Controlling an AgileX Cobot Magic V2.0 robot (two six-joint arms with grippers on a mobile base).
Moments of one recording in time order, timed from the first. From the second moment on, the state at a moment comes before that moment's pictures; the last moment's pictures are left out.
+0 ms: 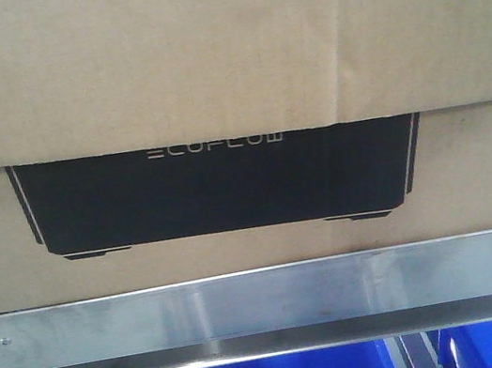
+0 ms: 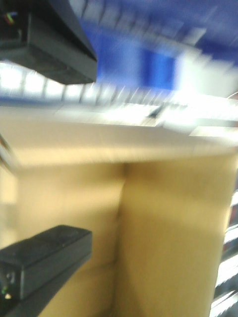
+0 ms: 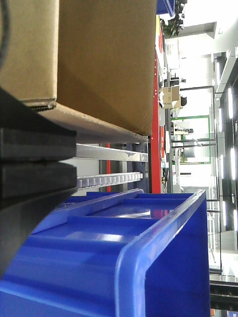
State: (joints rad) left arm -0.11 0.85 -1.08 -0.26 0.71 0.05; right arm -0.02 0.09 -0.29 0.10 0.09 0.01
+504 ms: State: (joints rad) left arm -0.11 1.36 -1.53 -0.15 1.01 0.05; right arm -0.02 0.09 -0.29 0.10 0.13 0.01
